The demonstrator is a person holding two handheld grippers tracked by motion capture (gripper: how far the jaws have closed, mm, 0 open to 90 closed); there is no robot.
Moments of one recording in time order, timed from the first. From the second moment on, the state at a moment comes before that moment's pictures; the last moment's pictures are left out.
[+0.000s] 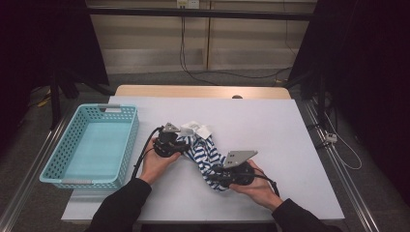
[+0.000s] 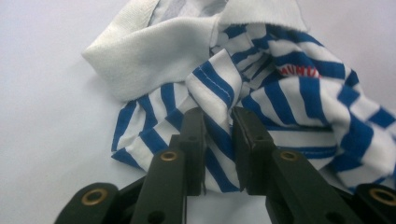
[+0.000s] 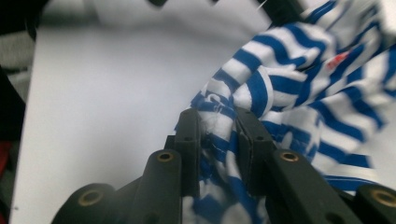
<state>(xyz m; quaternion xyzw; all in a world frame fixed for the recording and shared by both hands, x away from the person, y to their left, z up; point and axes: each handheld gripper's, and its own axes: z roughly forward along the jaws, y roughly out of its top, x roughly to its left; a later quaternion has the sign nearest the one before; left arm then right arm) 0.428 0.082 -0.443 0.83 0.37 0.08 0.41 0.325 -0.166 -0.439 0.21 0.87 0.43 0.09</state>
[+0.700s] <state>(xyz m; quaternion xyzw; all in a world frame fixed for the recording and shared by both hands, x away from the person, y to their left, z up) 0.384 0.097 -0.428 0.85 0.35 0.06 0.39 0.358 -0.205 -0.401 0.28 0.82 0.48 0.15</state>
